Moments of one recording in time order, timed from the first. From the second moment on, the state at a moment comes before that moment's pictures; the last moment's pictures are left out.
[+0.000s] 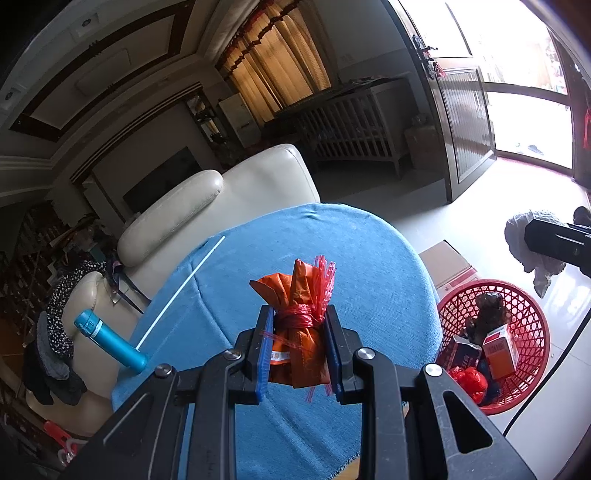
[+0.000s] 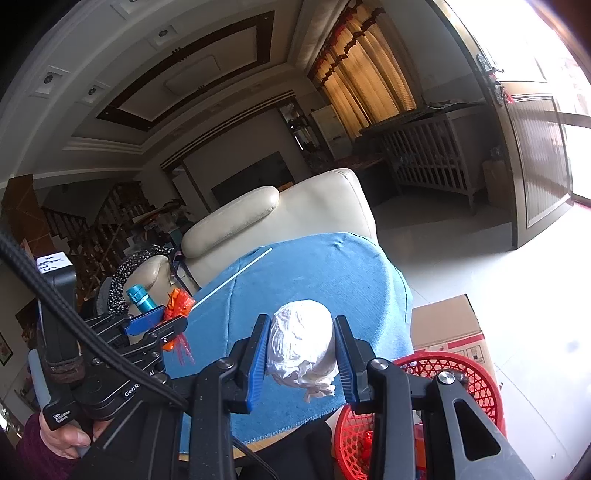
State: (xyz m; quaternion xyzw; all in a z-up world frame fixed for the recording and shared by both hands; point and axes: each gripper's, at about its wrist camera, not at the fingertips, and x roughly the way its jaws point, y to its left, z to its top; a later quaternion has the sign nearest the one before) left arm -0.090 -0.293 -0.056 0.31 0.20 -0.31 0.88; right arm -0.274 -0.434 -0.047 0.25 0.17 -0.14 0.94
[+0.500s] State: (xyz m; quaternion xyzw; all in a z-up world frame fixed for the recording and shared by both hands) left arm -0.096 -0.301 -0.063 0.32 0.21 -0.32 0.87; right arm -0.275 -0.439 -0.053 0.26 0.18 -0.14 0.94
